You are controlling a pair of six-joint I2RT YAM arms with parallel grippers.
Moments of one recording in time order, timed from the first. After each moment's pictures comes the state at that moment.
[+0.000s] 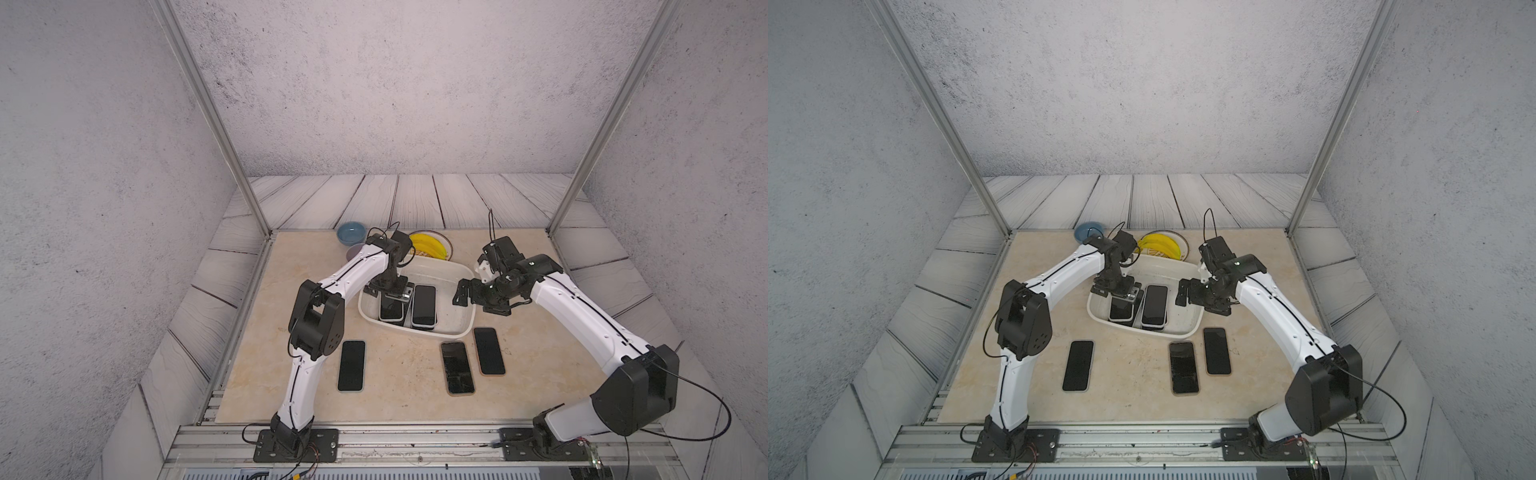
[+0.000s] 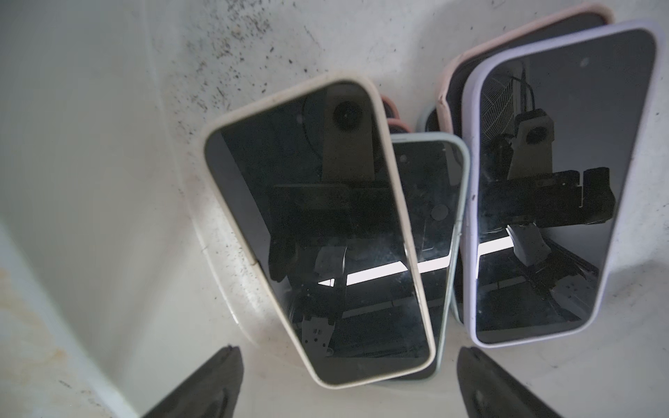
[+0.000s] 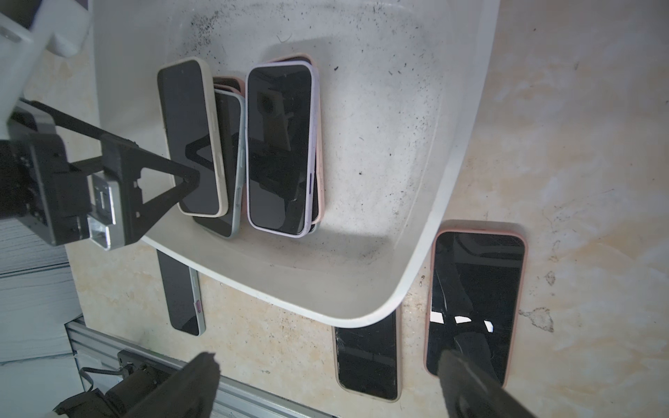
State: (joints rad) left arm -0.58 2.17 1.94 -1.23 0.03 -0.23; right arm 0.40 1.47 1.36 -1.08 -0.26 0.48
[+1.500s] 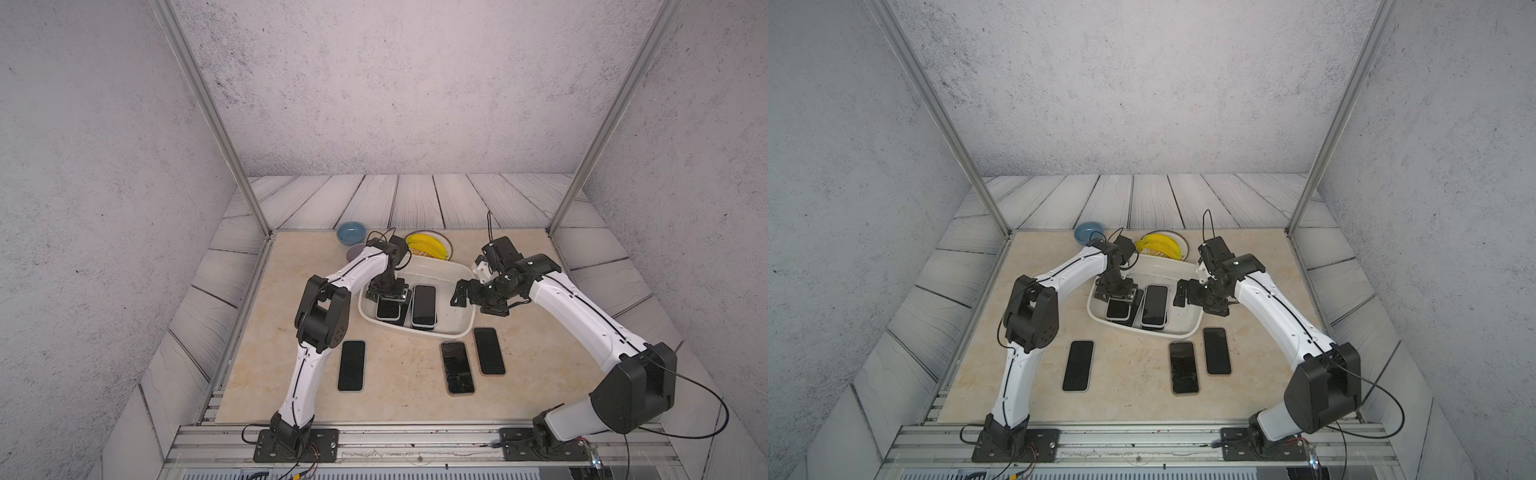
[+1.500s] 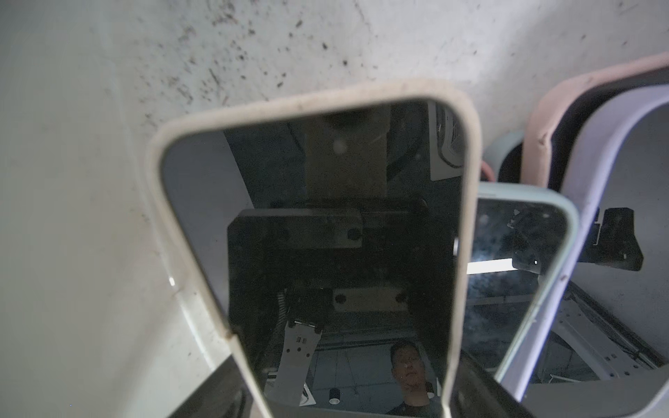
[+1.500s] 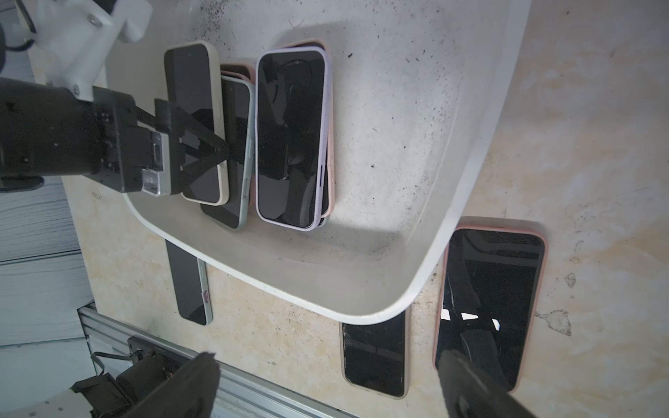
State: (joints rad) left arm -0.54 2.26 1.95 -1.19 0.06 -0.31; right arm 0.40 1.48 1.36 -1.08 -0.30 0.47
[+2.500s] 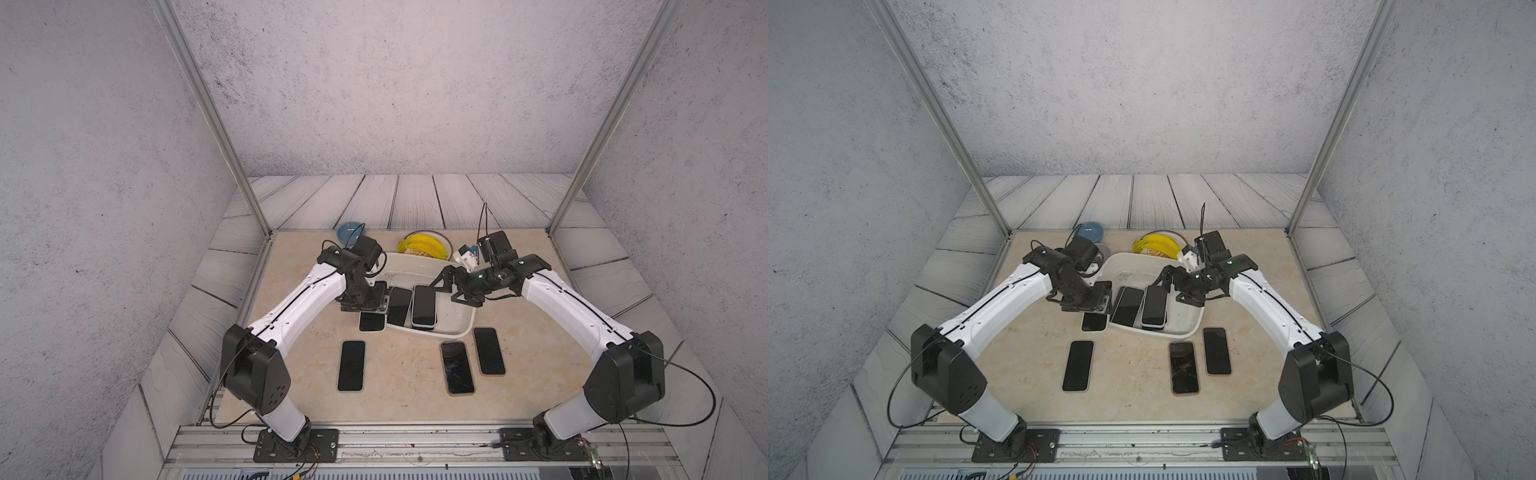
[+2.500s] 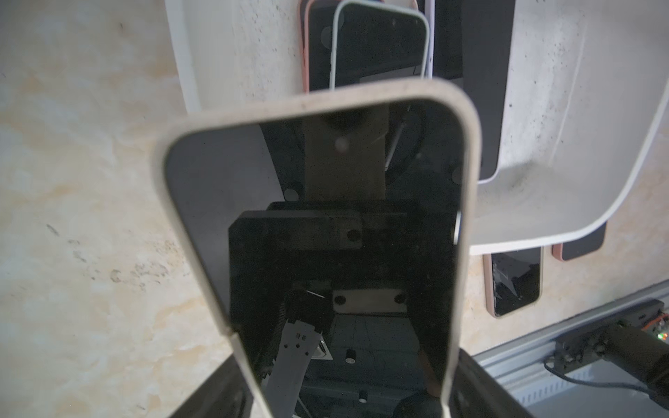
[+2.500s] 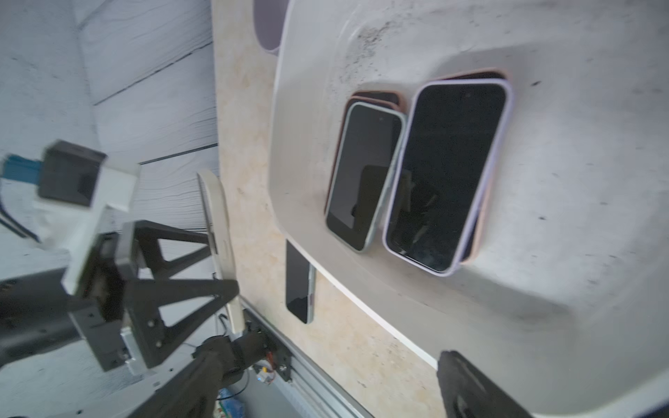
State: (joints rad) left arm -0.54 1.58 1.47 -1.19 0.17 -0.34; right arm 0.40 1.56 1.34 -0.75 -0.68 0.59
